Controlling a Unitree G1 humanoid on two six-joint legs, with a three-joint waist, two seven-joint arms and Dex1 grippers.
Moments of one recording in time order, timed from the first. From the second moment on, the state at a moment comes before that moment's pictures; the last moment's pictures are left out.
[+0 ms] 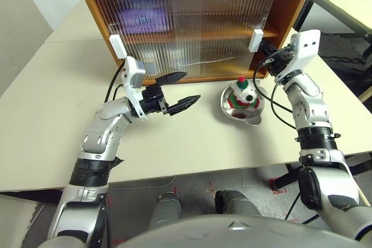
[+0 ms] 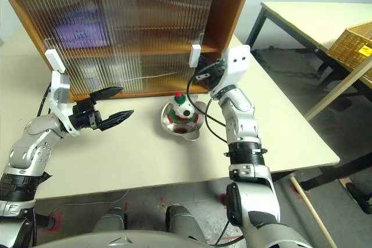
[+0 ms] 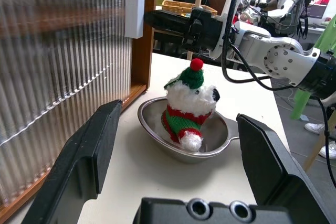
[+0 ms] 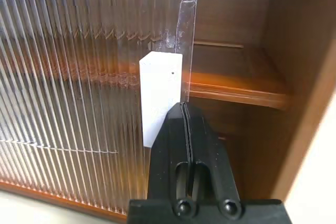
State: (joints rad) left arm -0.34 0.46 0.01 -0.03 -0.50 0.20 -1.01; right arm -0.64 -0.28 -0.17 0.39 0.23 0.02 0.45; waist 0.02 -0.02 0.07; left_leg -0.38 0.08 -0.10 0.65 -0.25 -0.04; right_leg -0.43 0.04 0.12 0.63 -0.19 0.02
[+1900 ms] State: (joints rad) left arm -0.31 0.42 0.00 -0.04 -0.47 0.17 -0.99; right arm -0.79 -0.37 -0.10 0.38 0.23 0.33 0.49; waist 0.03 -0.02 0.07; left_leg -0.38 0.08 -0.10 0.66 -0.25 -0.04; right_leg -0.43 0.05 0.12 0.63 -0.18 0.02
